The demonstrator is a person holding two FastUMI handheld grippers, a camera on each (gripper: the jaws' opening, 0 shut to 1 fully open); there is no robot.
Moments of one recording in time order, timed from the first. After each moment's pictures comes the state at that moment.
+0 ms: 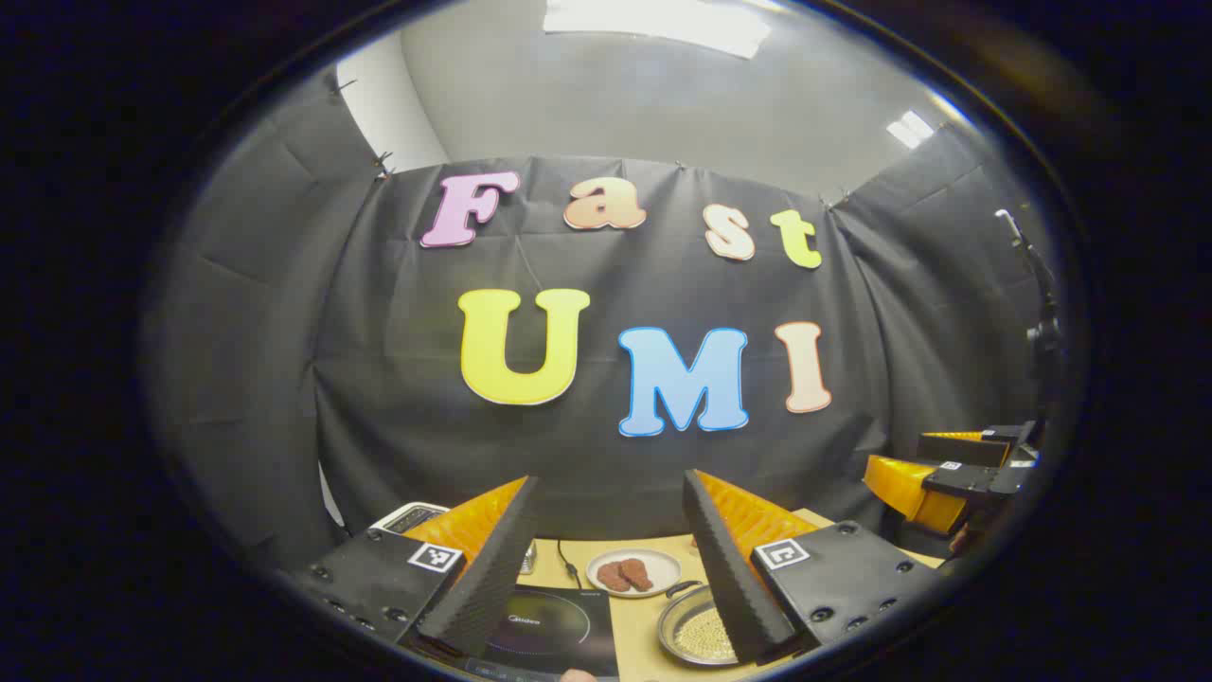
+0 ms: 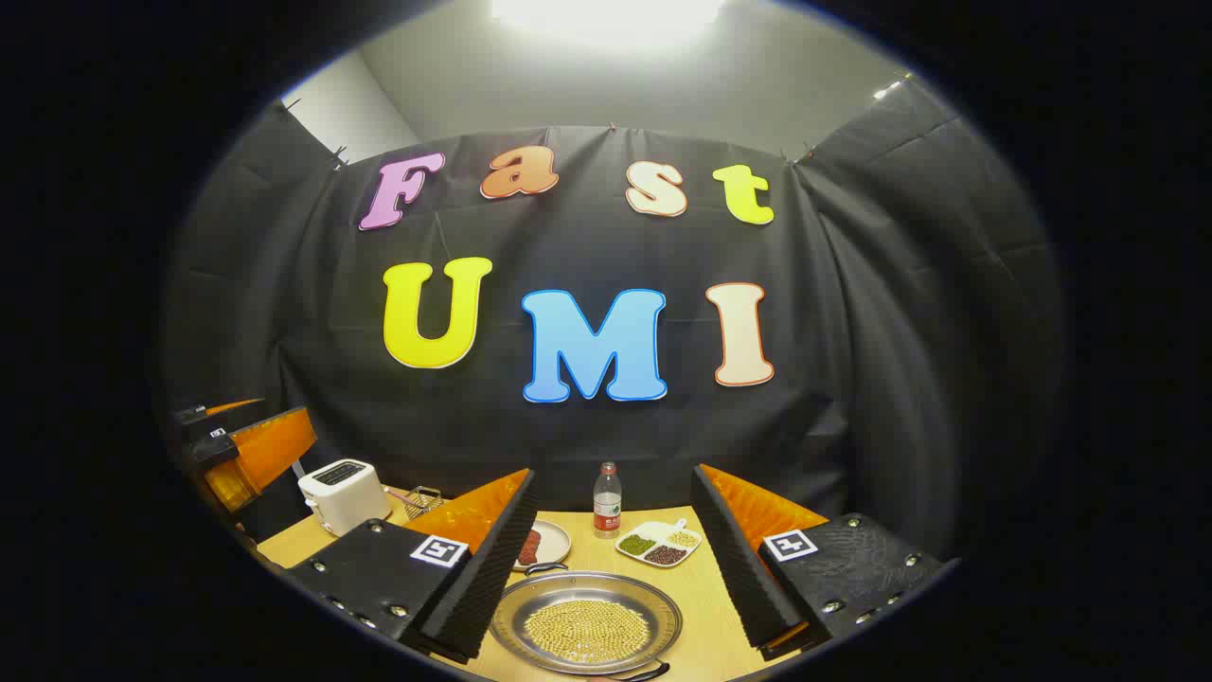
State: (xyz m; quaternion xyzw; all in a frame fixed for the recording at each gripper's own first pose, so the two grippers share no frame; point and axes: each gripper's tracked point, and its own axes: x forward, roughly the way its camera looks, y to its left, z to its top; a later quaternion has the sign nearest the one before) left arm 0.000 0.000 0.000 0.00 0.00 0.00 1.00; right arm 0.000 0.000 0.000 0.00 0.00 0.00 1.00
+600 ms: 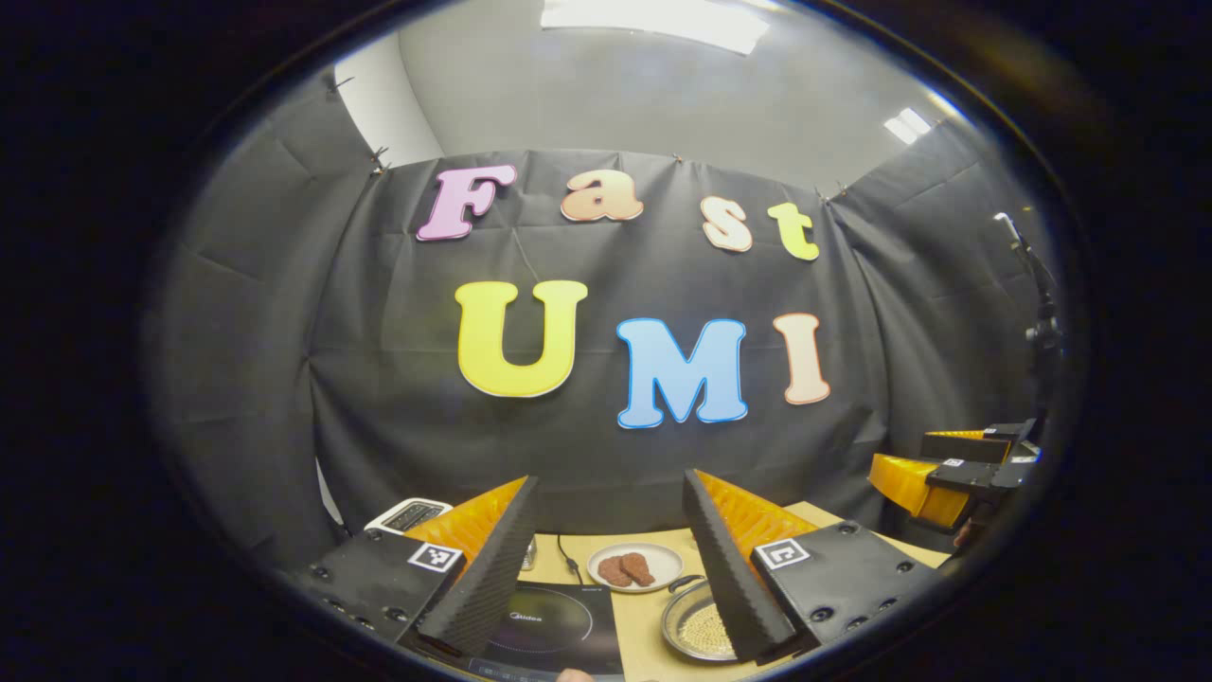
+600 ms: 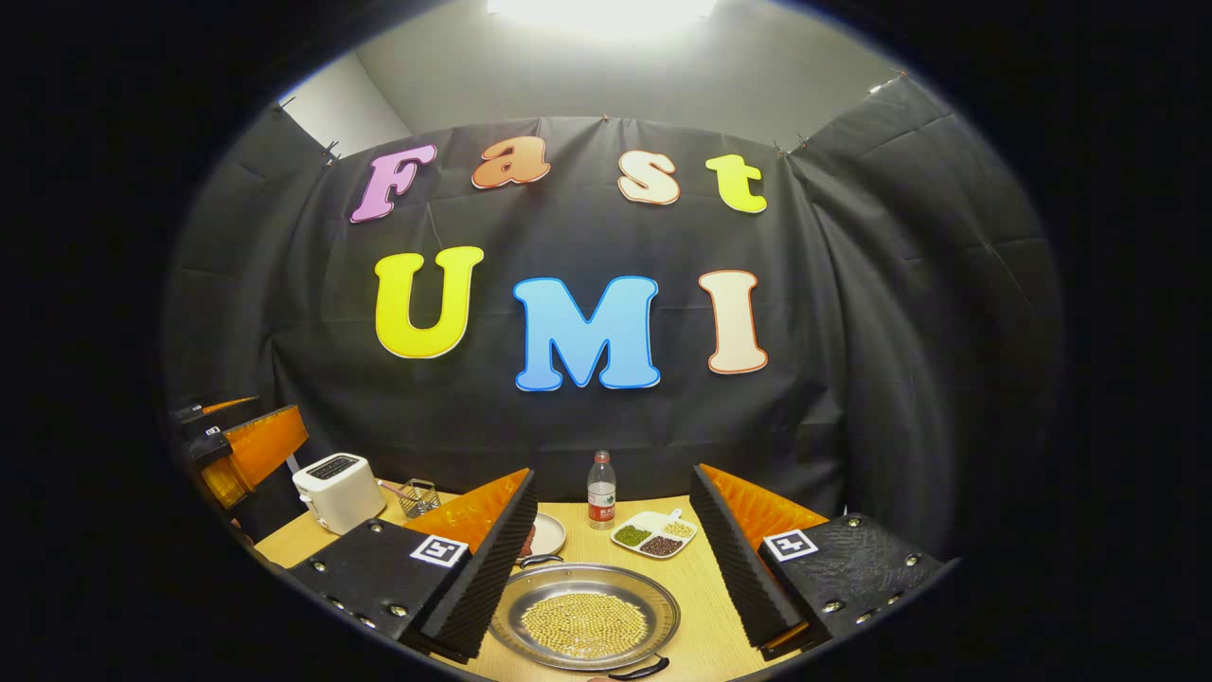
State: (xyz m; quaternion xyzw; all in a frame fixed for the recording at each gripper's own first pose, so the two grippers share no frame) left arm 0.005 0.000 -0.009 0.00 0.01 -0.01 1.00; right arm -0.001 -0.008 -0.013 0.00 0.02 -0.01 1.00
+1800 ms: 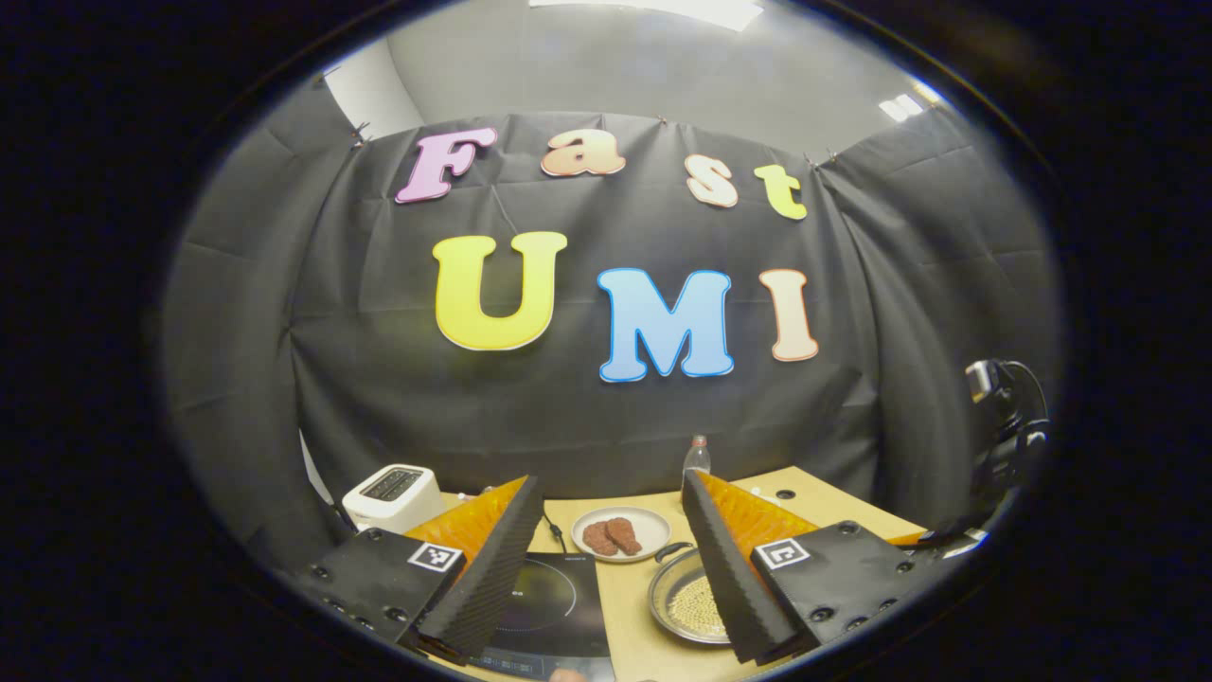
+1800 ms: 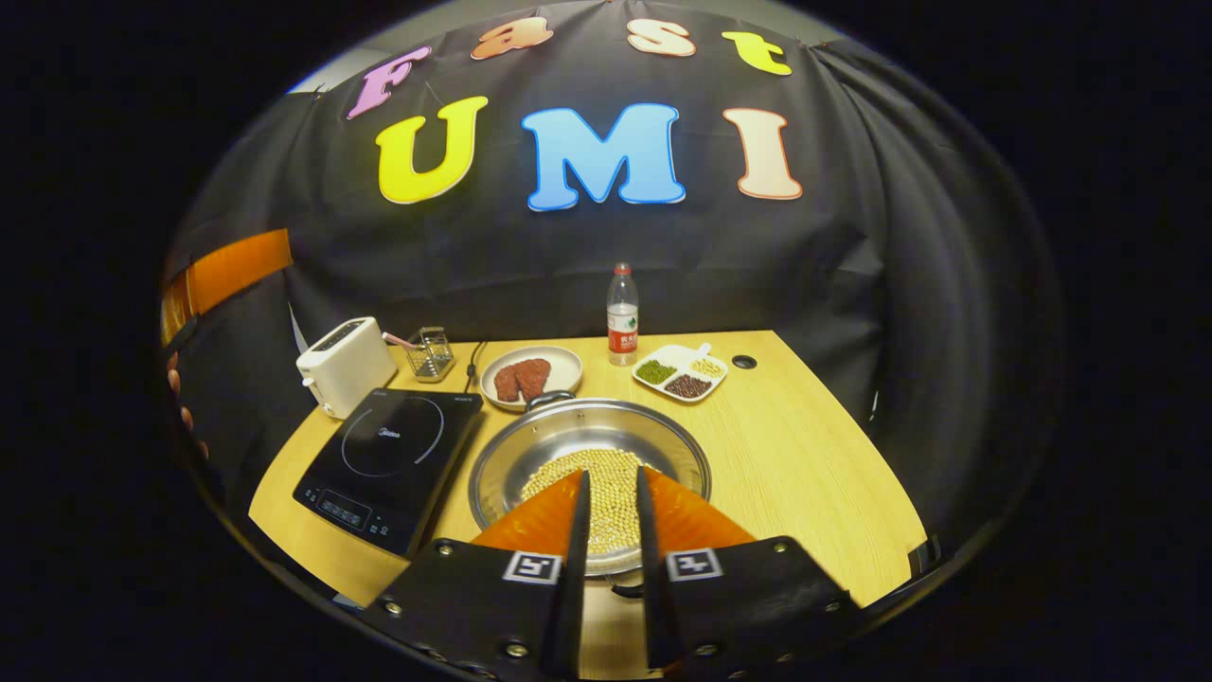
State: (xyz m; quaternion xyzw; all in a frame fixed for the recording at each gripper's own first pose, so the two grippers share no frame) left arm 0.012 -0.026 -0.070 0.01 0.07 -0.03 1.00; right arm -0.025 -0.005 -0.210 0.02 0.27 0.05 0.96
